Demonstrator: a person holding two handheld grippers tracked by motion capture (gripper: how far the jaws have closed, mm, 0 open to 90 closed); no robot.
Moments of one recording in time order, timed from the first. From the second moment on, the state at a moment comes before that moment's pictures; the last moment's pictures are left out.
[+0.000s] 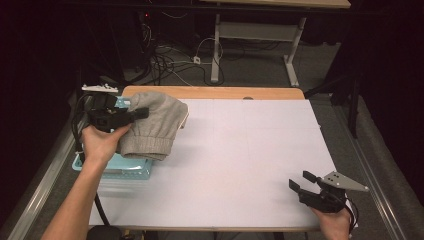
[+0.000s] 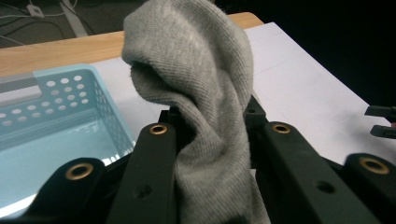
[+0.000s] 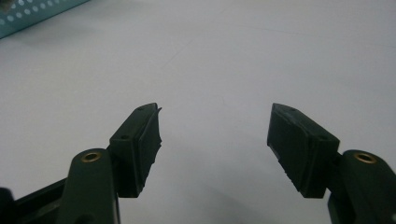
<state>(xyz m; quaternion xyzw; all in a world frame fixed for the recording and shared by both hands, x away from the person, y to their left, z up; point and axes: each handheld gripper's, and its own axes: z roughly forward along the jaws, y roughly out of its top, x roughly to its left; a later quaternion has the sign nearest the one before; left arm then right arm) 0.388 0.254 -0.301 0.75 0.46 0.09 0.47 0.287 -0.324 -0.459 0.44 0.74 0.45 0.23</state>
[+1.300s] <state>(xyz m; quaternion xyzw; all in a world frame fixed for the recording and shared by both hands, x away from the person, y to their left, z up) 0.394 0.306 -0.331 0.72 0.53 0.16 0.42 0.287 -0.321 -0.460 0.44 0.75 0.45 0.23</state>
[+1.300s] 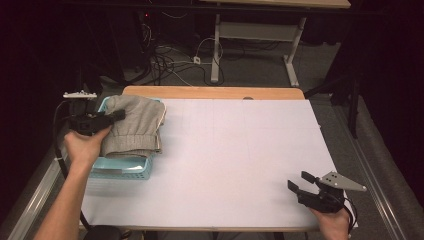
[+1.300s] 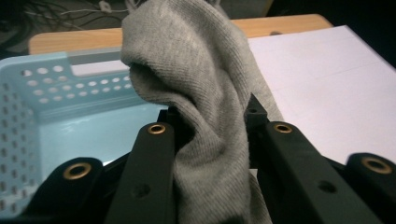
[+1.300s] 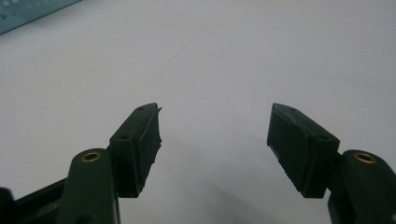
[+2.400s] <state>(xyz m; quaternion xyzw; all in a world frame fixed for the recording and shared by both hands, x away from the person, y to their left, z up) 0.424 0.337 -0.385 0.68 0.61 0.11 0.38 0.287 -0.321 -0.461 0.44 0.75 0.45 0.23</state>
